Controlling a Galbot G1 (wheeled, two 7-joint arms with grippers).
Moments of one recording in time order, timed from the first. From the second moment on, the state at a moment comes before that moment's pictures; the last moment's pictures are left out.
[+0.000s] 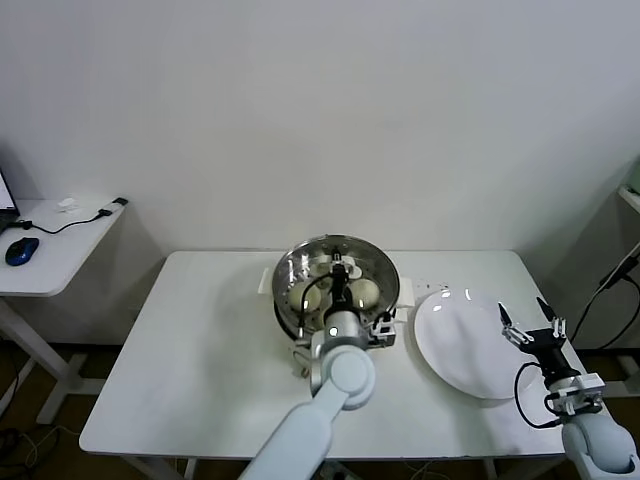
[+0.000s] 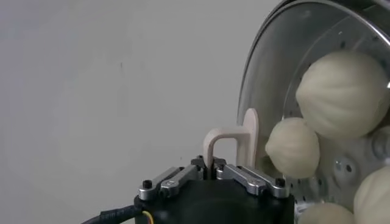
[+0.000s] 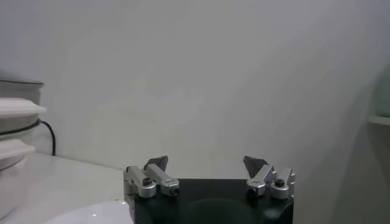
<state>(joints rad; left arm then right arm) 0.84 -1.61 0.16 -1.57 1.64 0.74 0.30 -1.28 1.00 0.64 1.44 0.43 0.30 -0.17</state>
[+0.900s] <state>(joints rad) 0.85 -1.61 0.18 -1.59 1.63 0.74 0.31 -1.28 1.00 0.66 1.43 0.42 0.31 -0.18</state>
